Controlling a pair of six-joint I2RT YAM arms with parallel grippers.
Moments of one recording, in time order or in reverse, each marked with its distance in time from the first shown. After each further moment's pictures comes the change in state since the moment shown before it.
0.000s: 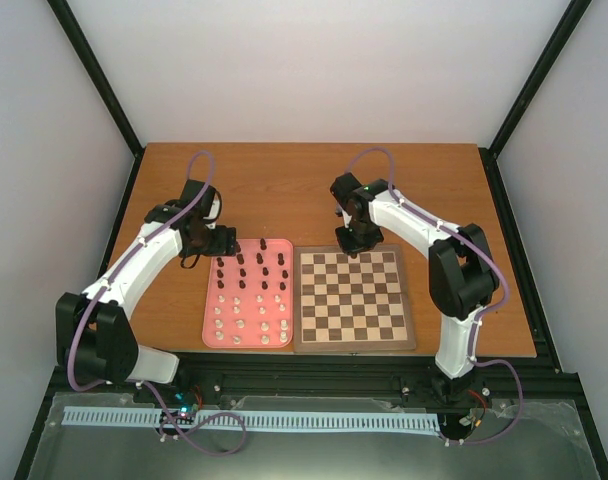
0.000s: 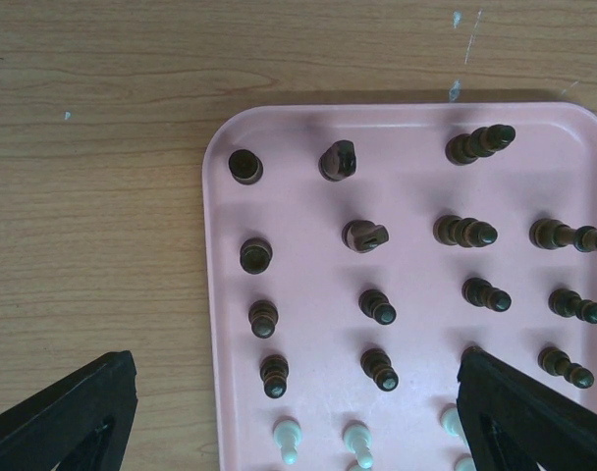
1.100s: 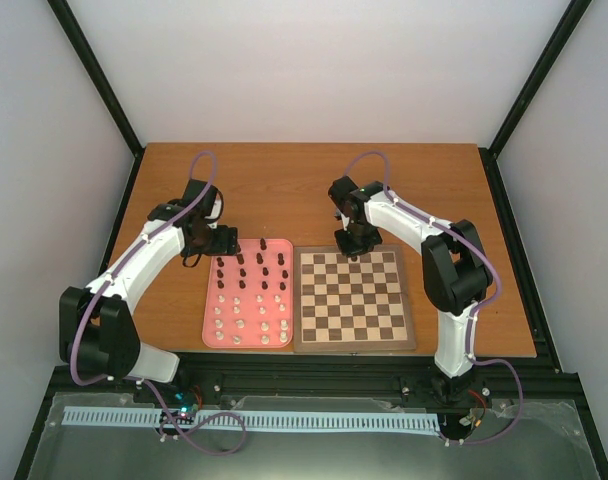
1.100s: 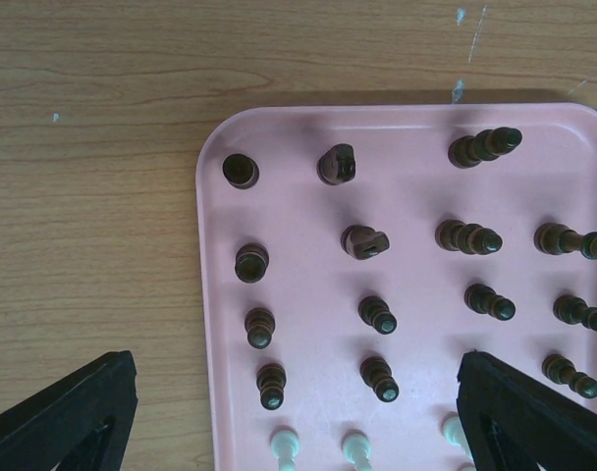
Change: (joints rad) left arm 0.000 0.028 0.002 0.014 0.004 0.000; right arm 0.000 0.051 0.002 0.007 0.016 -0.001
